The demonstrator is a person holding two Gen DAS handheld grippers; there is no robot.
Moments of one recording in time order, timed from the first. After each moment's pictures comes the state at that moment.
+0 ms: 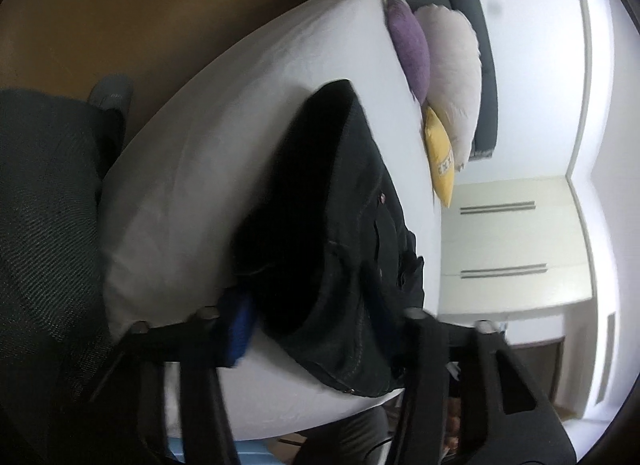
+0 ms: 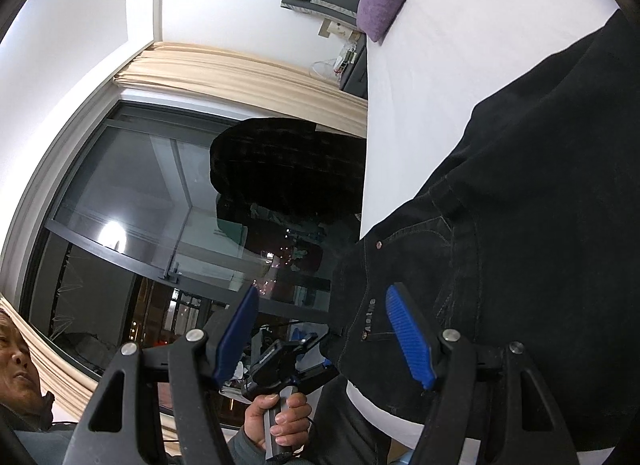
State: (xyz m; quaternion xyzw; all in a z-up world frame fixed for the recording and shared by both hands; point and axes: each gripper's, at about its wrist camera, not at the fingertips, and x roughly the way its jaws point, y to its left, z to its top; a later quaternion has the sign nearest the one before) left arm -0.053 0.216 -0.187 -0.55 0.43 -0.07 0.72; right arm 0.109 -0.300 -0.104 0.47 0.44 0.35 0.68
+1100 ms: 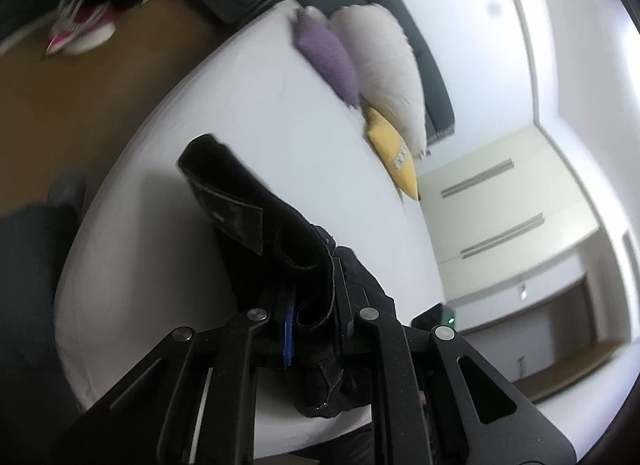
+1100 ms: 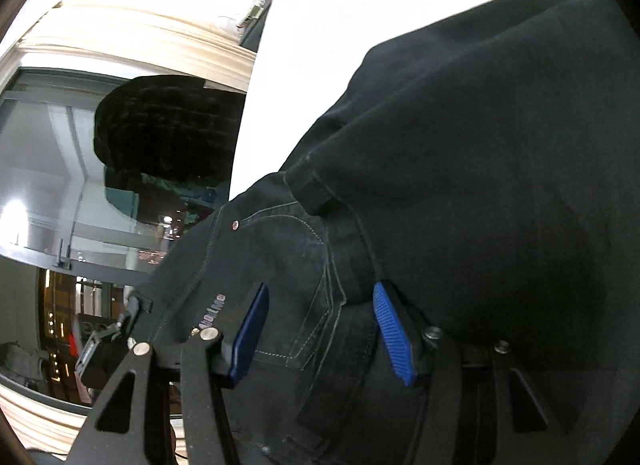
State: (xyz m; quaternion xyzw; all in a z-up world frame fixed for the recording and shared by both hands) left arm -0.019 0.160 -0.053 -0.42 0.36 -0.12 0.82; right arm 0.126 -0.279 -0.139 0.35 0.60 0.22 0.69
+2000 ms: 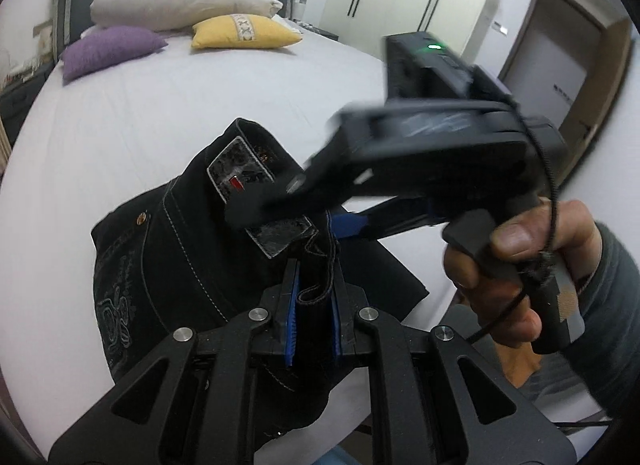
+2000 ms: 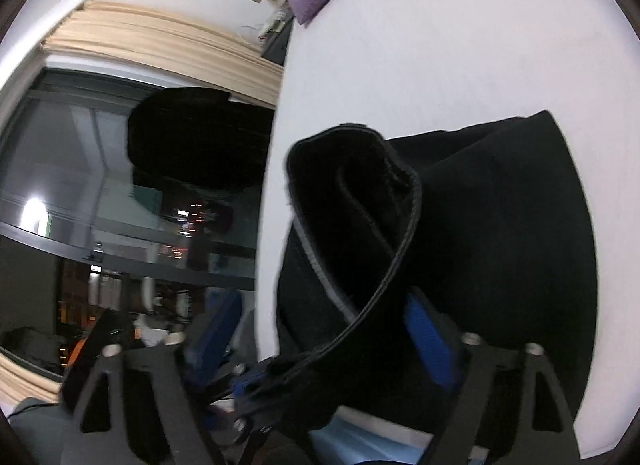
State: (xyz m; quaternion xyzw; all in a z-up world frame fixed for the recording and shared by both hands) left arm 0.028 -0.201 -0.029 0.01 0.42 -0.31 0.85; right arm 0.117 -0.390 -0.072 0.33 0.59 0.26 0.69
